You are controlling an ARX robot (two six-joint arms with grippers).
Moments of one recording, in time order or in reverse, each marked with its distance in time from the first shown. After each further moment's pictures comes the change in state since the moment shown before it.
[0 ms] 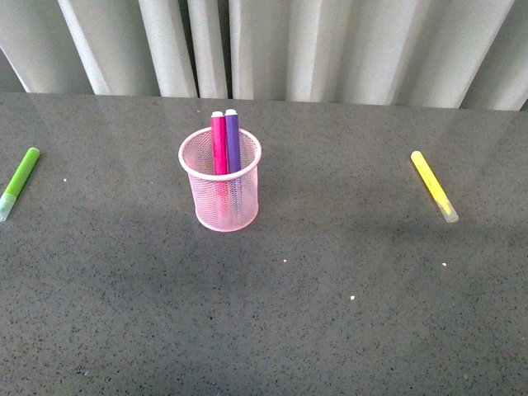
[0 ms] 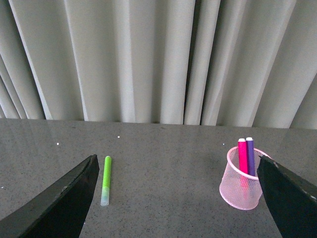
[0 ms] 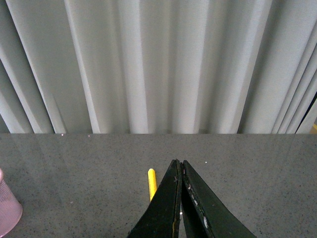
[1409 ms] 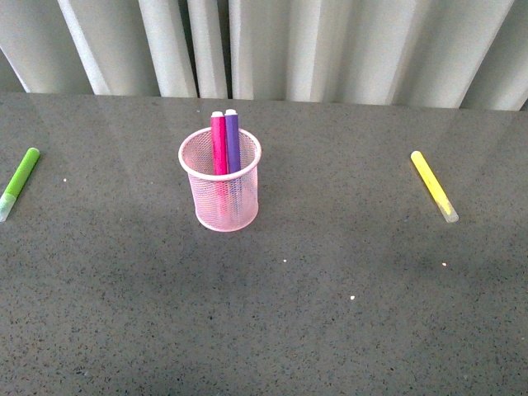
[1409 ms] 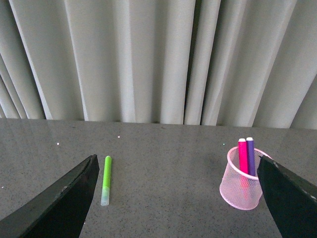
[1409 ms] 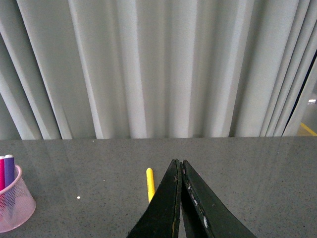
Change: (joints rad) left arm 0.000 0.000 0.000 0.000 0.000 0.000; right arm -0.085 -0.767 -0.032 -0.699 -0.080 0.000
